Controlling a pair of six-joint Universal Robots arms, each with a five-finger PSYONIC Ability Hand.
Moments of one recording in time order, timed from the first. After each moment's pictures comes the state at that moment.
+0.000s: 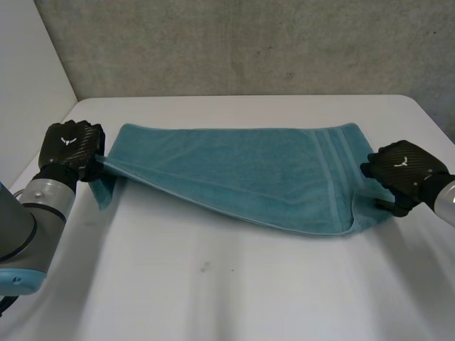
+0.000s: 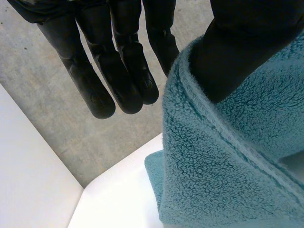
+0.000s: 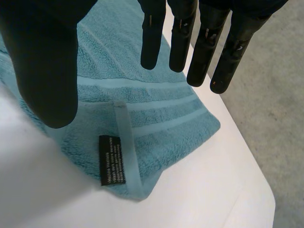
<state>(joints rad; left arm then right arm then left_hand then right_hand) 4.57 -1.85 -1.89 3.78 -1.44 3.42 1.51 -1.29 1.69 0.03 1.01 2.21 1.15 1.20 1.19 1.20 0.96 0.45 0.50 0.49 0.50 0.32</state>
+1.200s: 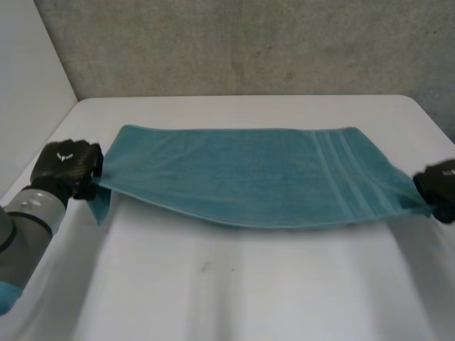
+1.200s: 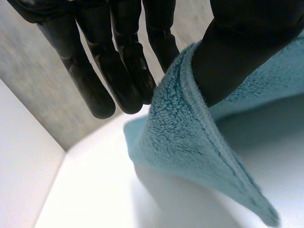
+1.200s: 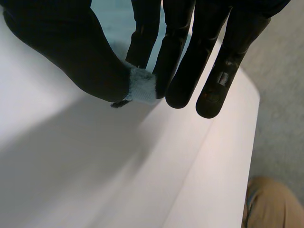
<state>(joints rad) 4.58 -1.73 -1.91 3.49 -1.44 3.45 1.44 -1.39 1.72 0.19 1.31 2.33 1.15 1.20 1.19 1.20 0.96 0.98 1.18 1.18 1.19 0.98</state>
